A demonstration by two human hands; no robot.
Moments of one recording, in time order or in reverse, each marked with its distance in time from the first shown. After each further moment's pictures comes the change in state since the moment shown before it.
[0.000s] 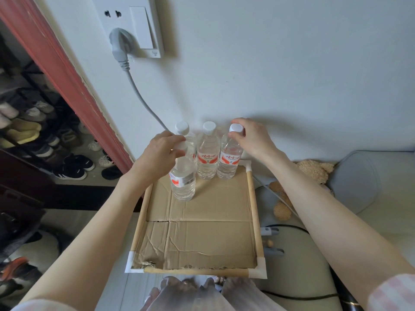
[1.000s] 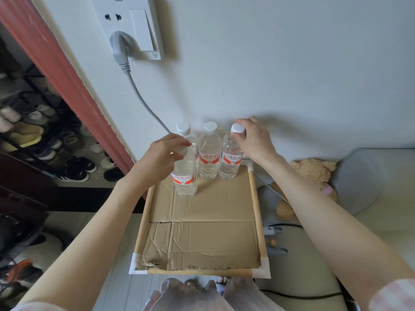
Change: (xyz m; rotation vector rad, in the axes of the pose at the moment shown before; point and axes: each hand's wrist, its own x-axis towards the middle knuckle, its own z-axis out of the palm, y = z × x) left_hand -0.004 -0.009 -0.001 -0.086 -0.018 0.110; right_hand -0.005 -0.001 0.006 -0.064 0.078 -0.002
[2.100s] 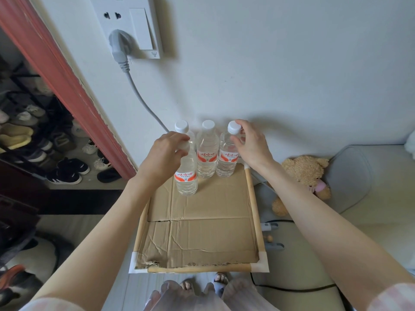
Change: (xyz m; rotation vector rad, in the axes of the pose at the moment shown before) left_hand -0.001 0.010 0.007 0.073 0.098 0.024; right_hand -0.019 0.004 0.013 0.178 0.089 0.026
